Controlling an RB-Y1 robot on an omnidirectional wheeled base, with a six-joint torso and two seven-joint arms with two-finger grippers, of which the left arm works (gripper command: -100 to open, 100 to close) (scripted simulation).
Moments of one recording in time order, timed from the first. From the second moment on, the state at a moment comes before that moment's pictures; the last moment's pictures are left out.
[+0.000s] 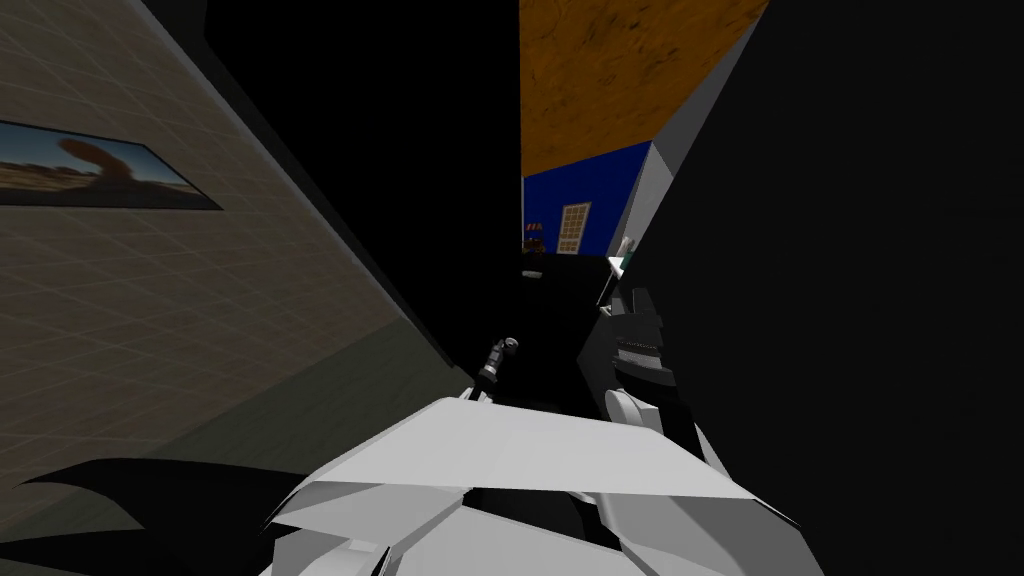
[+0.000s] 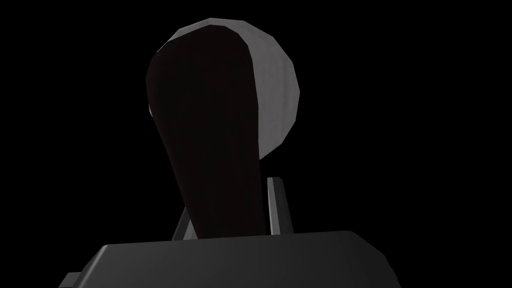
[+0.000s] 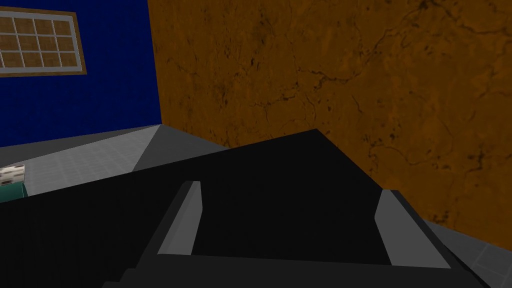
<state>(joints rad) 0.07 0.05 -0.23 -0.90 -0.02 -0.73 0.01</state>
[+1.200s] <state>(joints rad) 0.02 0.02 -0.06 -0.85 0.04 -0.74 -0.04</state>
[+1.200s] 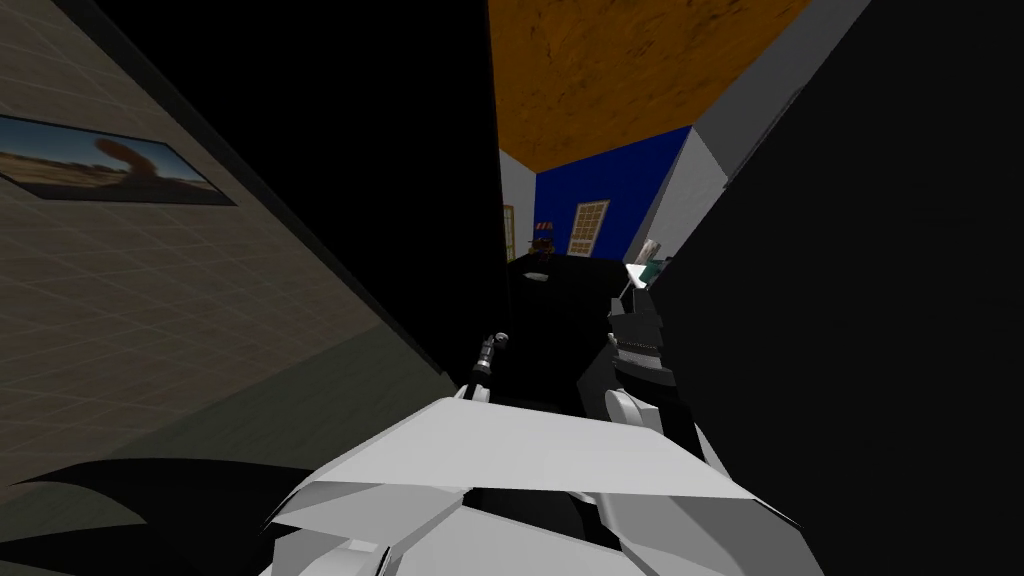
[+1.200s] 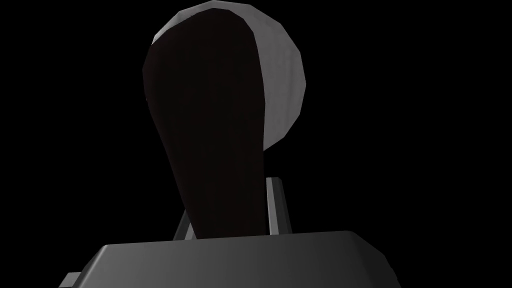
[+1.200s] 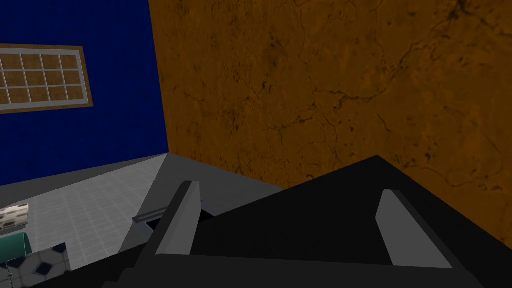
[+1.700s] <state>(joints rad) 0.03 0.02 -0.02 -0.85 0.05 -0.73 -0.05</state>
